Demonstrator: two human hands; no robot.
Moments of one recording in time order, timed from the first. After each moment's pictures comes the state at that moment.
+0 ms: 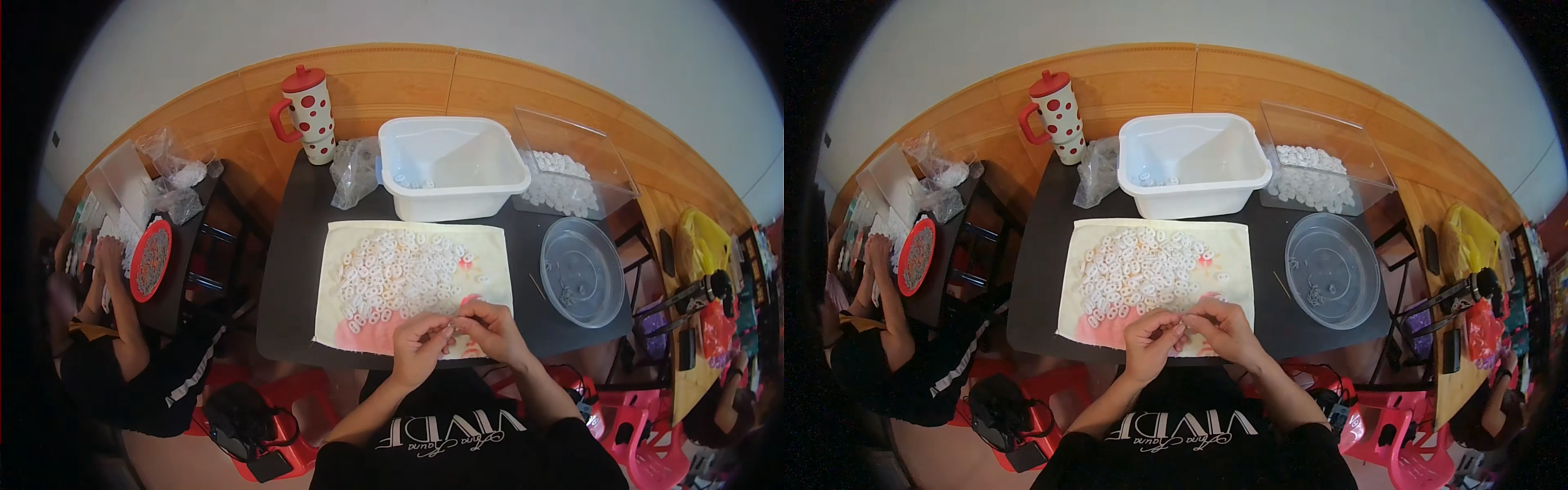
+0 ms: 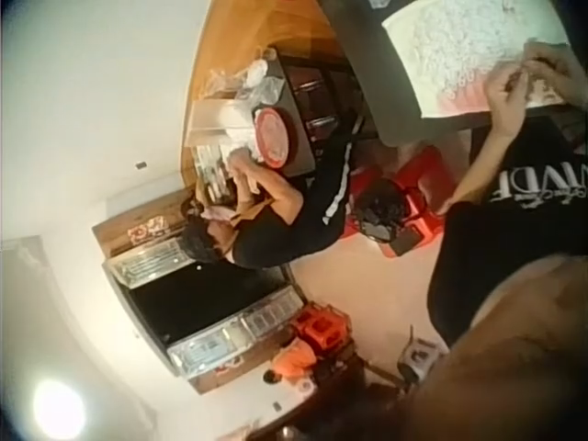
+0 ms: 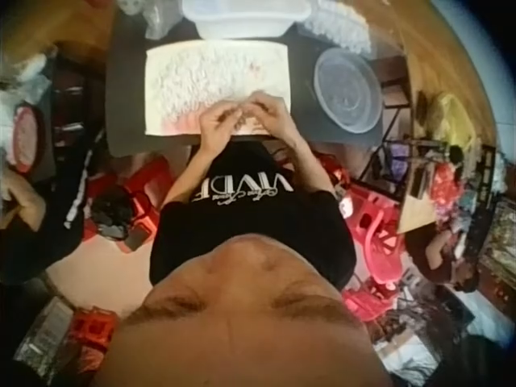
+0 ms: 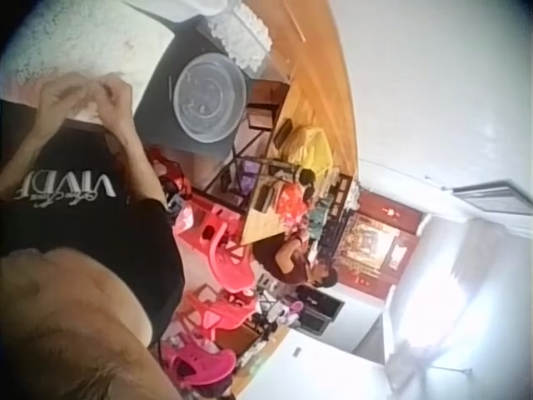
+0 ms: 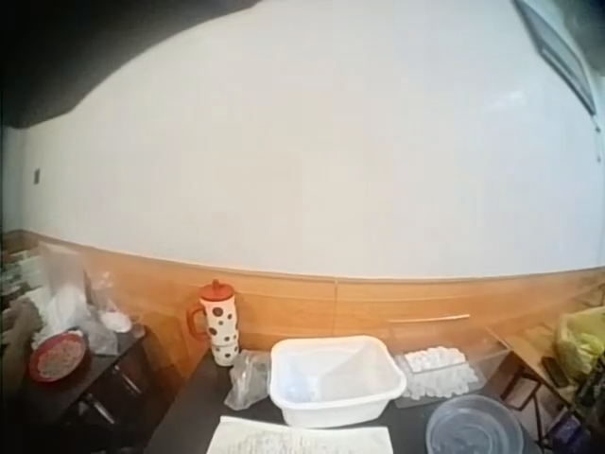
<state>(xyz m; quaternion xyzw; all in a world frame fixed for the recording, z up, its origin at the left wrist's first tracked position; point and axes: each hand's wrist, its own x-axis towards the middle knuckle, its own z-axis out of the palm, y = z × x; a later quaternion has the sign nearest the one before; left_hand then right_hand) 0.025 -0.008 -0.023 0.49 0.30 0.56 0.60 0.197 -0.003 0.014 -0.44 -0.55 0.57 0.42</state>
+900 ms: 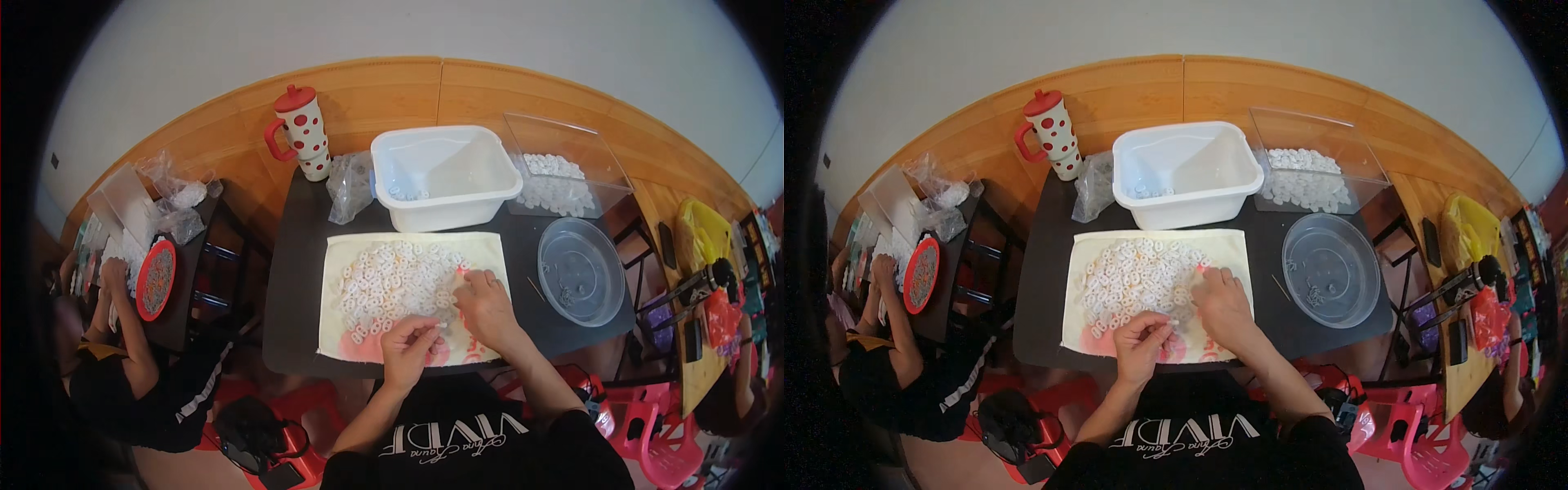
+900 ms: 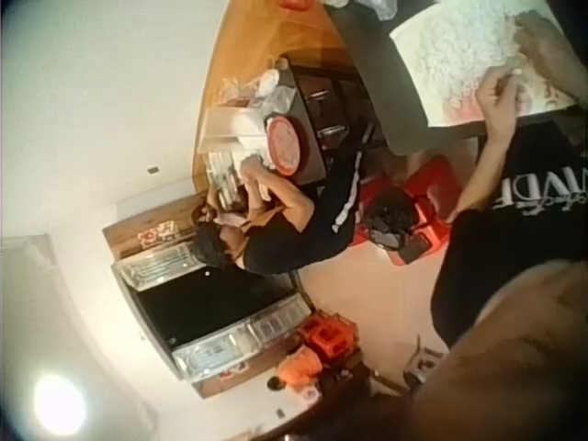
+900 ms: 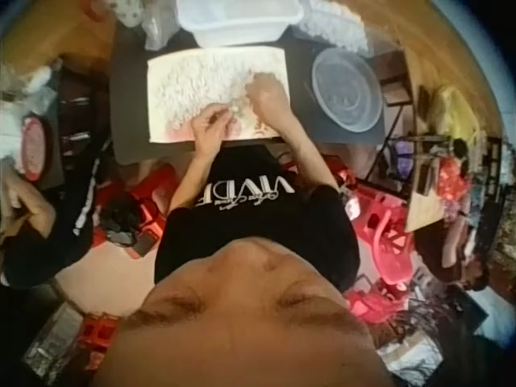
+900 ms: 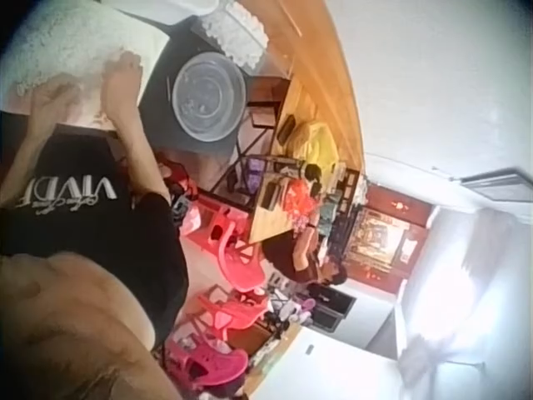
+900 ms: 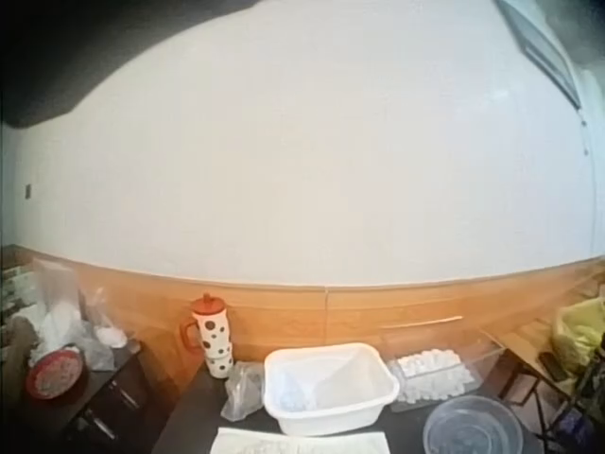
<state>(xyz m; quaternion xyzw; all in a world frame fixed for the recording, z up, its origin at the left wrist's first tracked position) 0.011 0.001 -0.020 0.44 0.32 0.57 0.61 0.197 0.036 0.011 -0.51 -0.82 -0.03 0.25</state>
